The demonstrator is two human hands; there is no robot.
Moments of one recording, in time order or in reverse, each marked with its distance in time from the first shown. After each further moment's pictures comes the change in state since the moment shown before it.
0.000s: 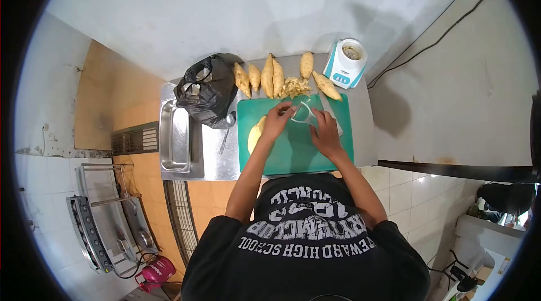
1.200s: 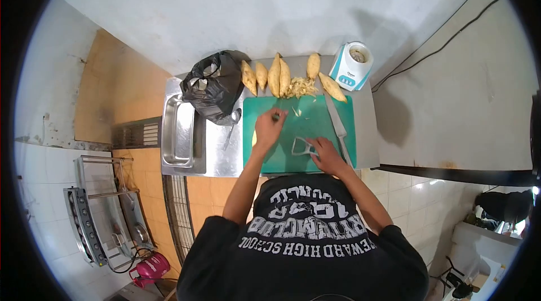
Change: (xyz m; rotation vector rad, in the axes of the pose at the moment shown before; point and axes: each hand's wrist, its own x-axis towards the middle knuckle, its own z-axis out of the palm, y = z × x) left_hand -0.032 0.031 -0.033 0.433 0.134 -0.063; right_hand -0.058 0.006 0.007 0.112 -0.314 -0.086
